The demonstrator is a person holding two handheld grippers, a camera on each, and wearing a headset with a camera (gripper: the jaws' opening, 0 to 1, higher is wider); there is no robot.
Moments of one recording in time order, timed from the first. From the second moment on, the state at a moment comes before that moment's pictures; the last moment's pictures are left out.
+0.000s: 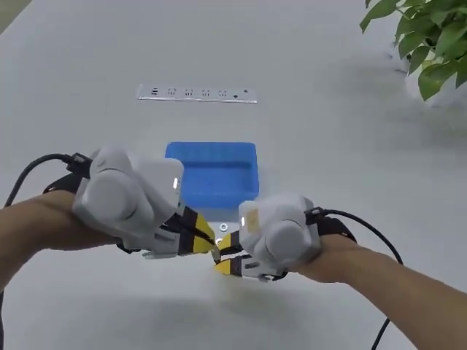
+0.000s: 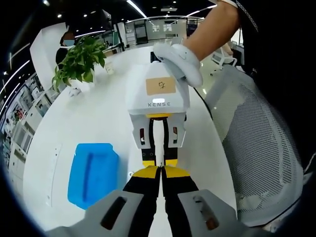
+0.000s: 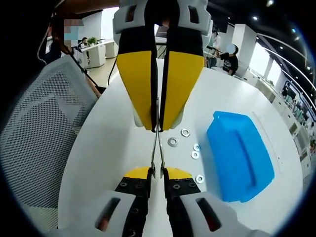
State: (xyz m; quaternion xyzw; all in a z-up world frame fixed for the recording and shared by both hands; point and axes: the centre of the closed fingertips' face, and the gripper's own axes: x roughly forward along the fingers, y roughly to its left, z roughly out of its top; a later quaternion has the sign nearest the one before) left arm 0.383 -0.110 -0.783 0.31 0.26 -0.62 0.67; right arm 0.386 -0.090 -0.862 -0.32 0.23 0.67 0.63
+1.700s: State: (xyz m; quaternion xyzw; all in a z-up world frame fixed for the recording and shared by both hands) left arm 0.422 -0.115 -0.788 0.31 0.27 -0.63 0.66; right arm 0.419 -0.091 -0.872 -0.31 0.23 0.66 0.65
